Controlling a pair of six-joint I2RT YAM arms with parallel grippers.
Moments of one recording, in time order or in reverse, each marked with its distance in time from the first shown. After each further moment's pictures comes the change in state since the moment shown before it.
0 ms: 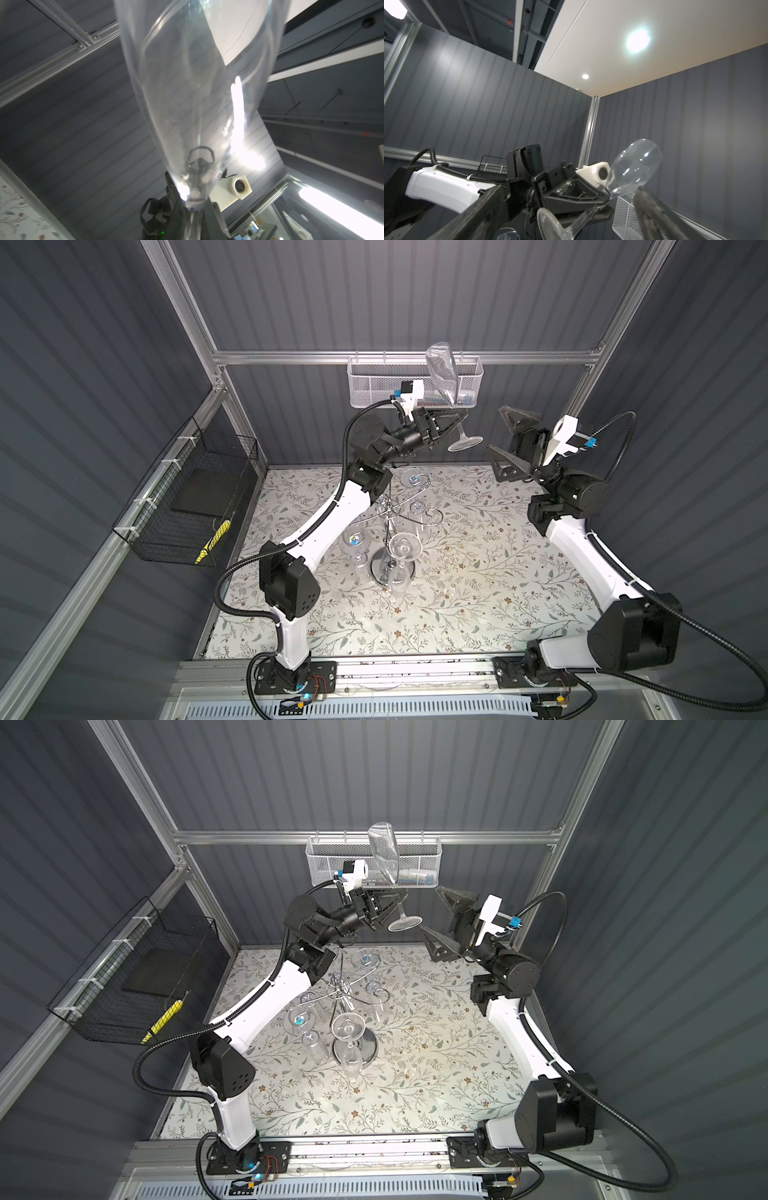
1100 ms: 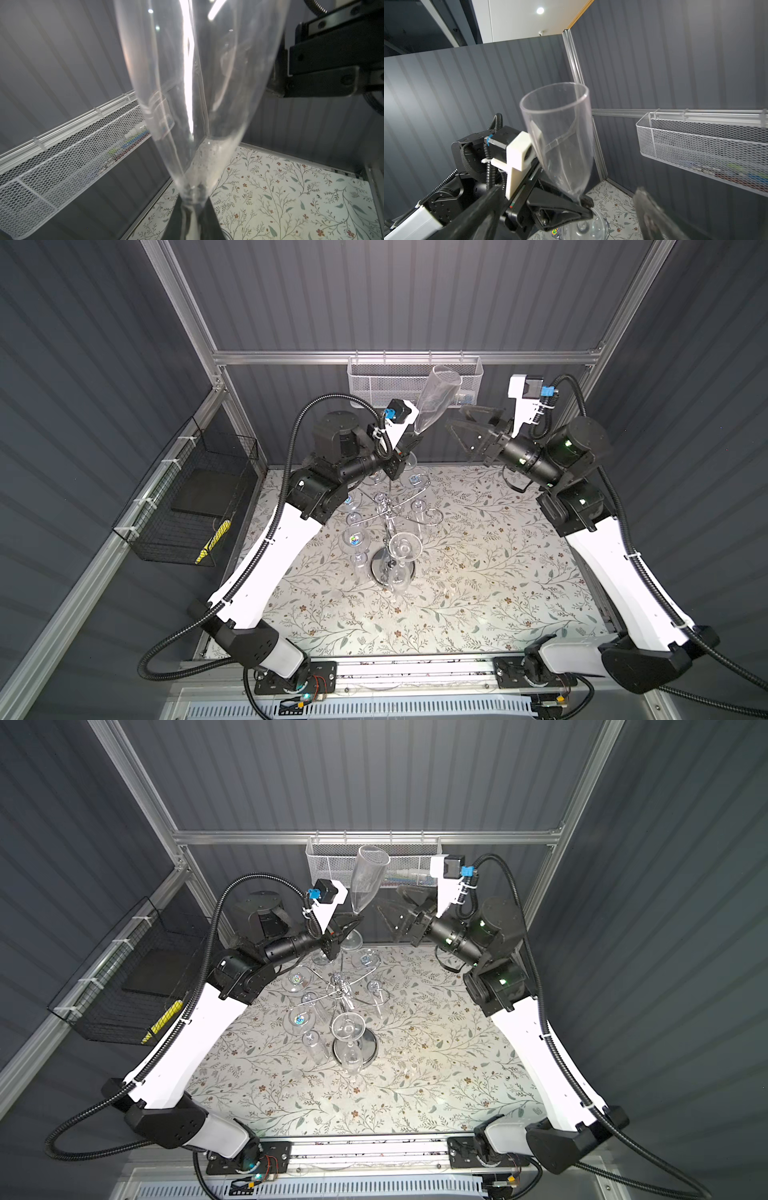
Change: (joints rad) left arm 0.000 -0.360 -0.078 -0.871 -0.389 1.581; right arm 0.331 -0.021 0.496 -1.261 0.278 -0.210
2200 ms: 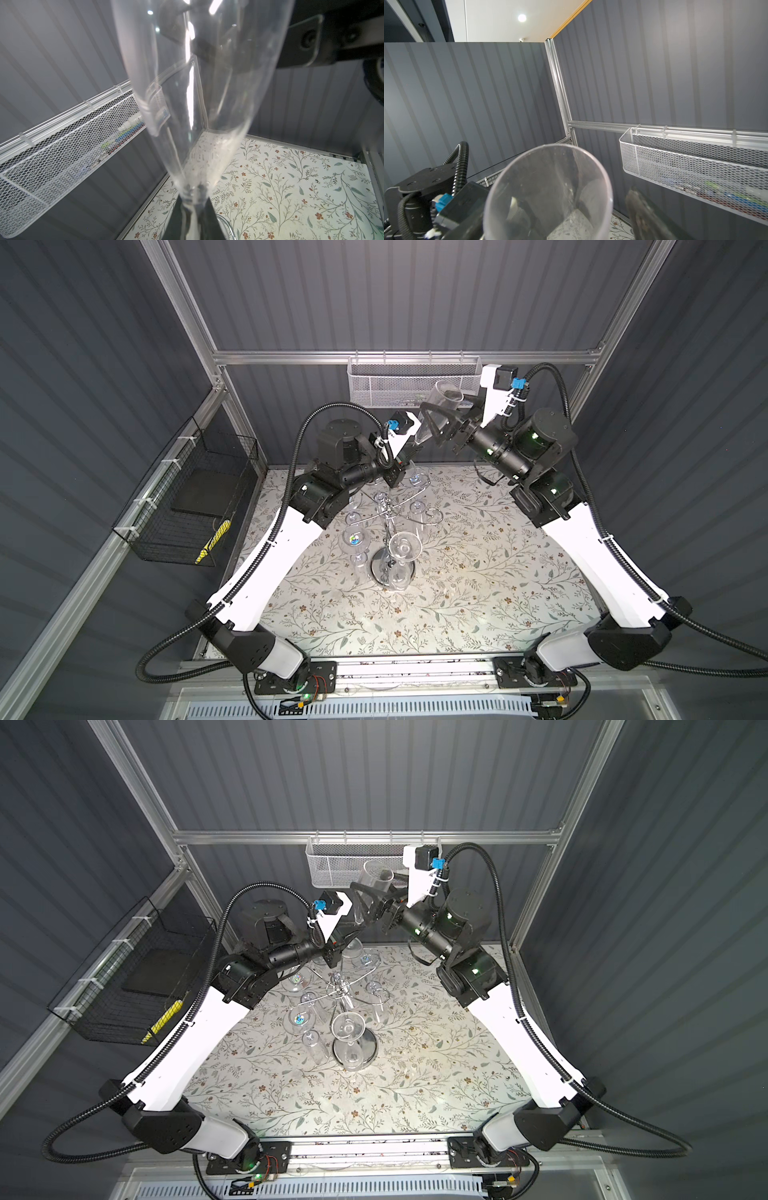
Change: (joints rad) left arm 0.001 -0.027 -0.074 0.020 0.021 0.031; right arm 0.136 0.115 0.109 0.005 0.283 -0.124
